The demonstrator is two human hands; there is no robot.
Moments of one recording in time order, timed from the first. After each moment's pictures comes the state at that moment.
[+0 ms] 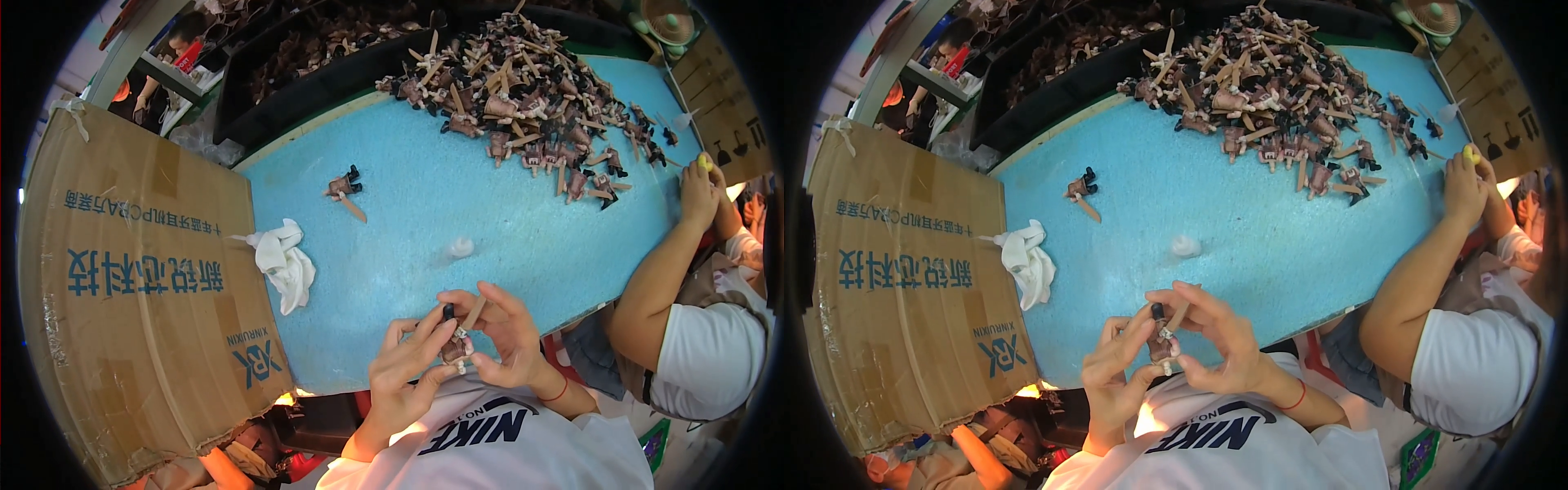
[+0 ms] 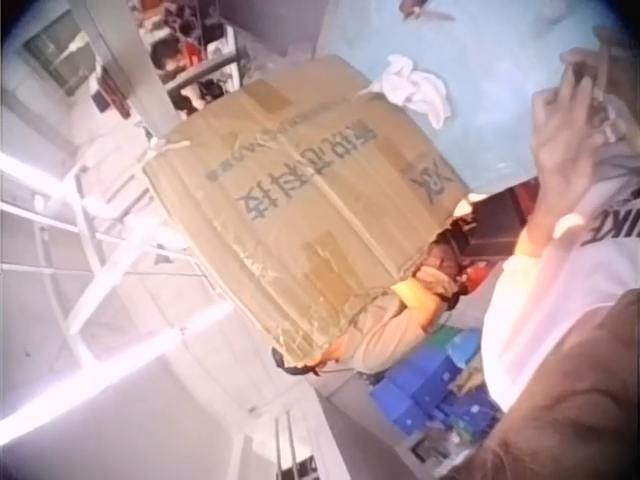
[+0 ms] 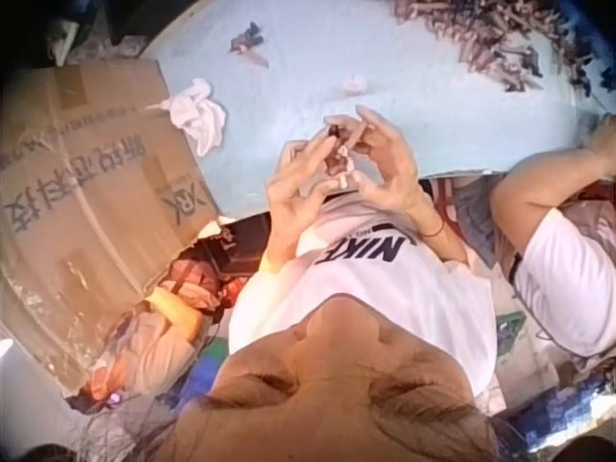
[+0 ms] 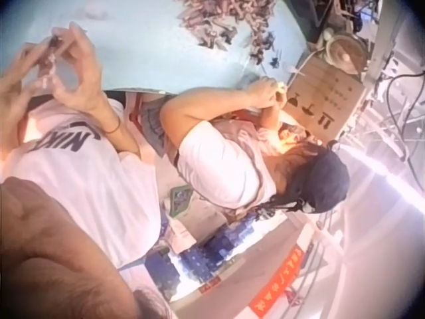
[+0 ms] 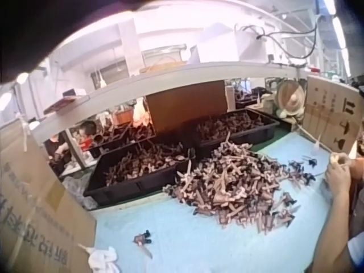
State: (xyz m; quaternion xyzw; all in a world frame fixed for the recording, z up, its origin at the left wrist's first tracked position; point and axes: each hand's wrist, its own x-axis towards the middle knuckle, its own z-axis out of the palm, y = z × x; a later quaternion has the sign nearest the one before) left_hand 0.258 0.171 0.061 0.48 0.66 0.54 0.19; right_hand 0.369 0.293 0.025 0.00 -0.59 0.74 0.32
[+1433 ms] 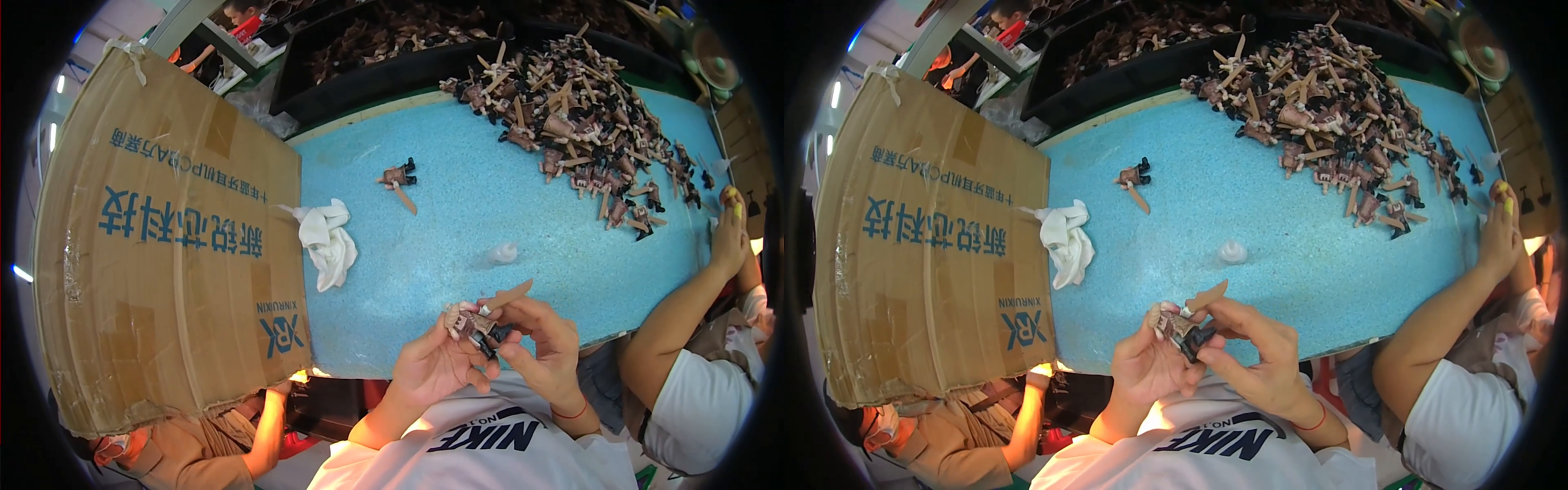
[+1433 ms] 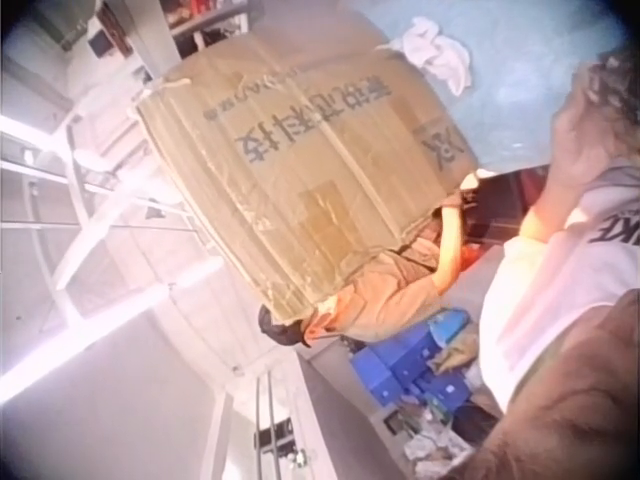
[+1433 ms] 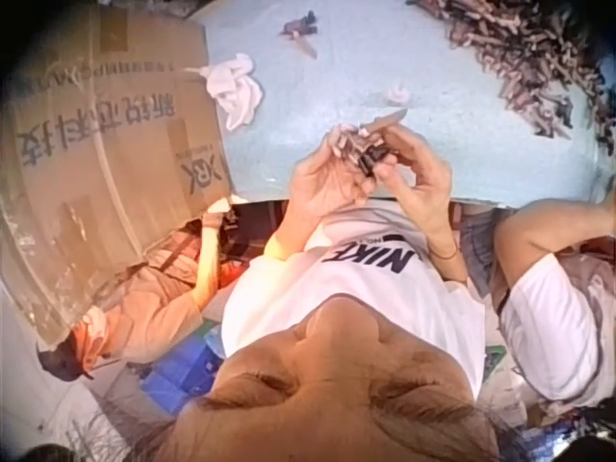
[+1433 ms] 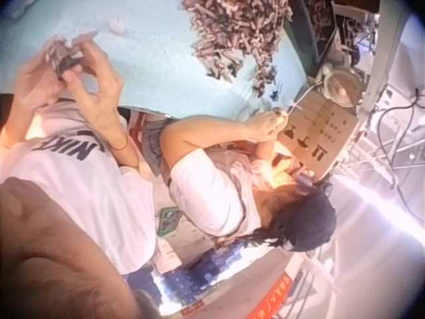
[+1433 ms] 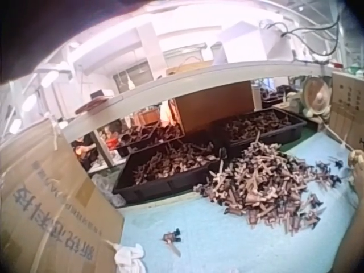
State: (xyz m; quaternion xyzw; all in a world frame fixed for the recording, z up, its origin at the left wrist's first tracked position) left_hand 0.258 0.172 0.030 -0.06 -0.04 0.73 0.68; right_hand 0.371 0.297 0.055 -0.13 -0.67 0.67 0.29
